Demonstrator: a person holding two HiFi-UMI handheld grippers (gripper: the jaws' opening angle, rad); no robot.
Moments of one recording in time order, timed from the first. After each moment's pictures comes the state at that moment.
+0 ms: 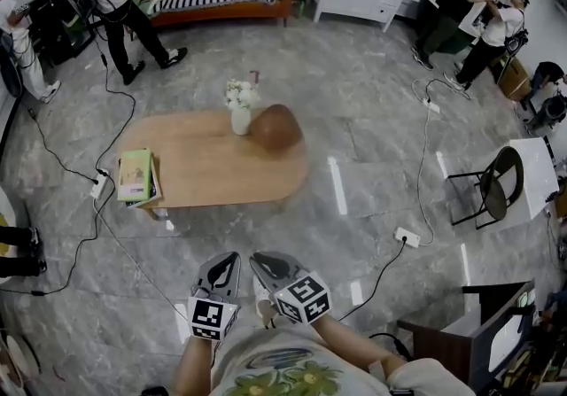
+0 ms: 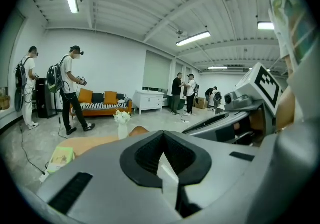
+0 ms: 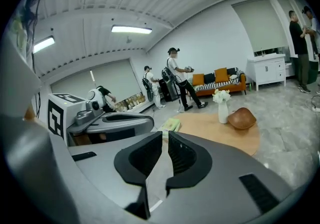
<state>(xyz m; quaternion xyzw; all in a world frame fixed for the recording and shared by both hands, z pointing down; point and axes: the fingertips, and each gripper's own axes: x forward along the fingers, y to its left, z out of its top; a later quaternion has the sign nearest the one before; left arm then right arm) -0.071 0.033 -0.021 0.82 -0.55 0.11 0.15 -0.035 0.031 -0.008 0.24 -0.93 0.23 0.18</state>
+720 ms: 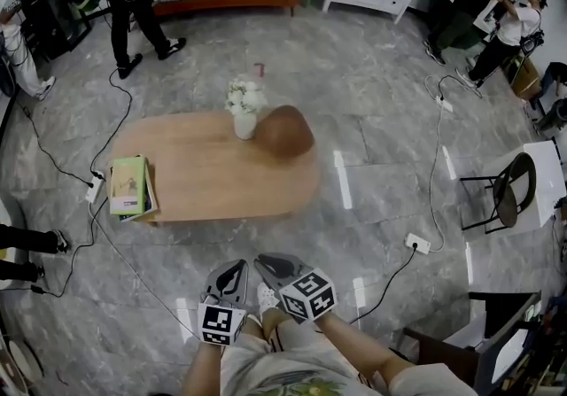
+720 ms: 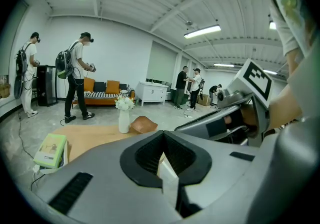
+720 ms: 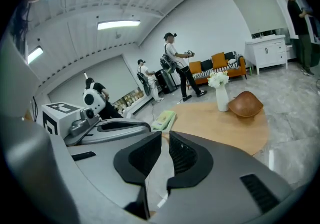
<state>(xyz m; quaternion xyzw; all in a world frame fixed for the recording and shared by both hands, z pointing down) -0.084 -0.035 0.068 0.80 -0.55 0.12 0.20 -0.058 -0.049 0.081 0.22 -0.91 0.29 0.21</state>
